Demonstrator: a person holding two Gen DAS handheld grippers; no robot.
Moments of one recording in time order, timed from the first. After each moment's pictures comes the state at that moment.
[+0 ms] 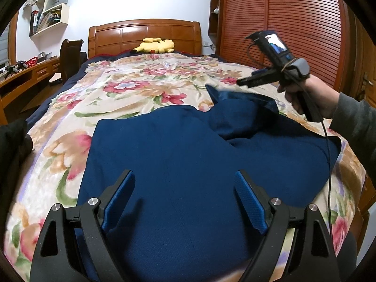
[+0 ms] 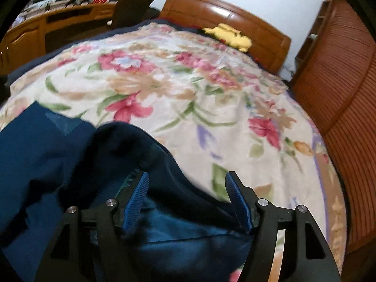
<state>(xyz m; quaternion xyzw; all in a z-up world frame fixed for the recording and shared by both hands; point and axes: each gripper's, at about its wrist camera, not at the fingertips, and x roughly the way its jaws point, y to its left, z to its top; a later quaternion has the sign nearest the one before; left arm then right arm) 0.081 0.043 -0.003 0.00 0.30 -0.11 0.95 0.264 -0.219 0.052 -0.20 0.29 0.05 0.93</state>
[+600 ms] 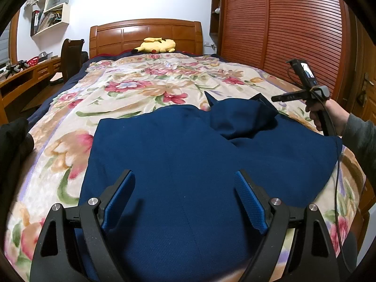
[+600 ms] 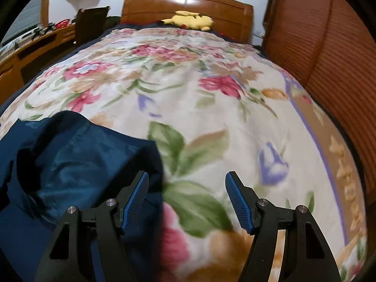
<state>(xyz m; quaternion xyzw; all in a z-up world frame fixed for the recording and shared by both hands) 0.081 0.045 -0.003 0.00 0.30 -0.11 0.95 0.244 -0.348 0.012 -0.08 0.35 0.02 0.93</state>
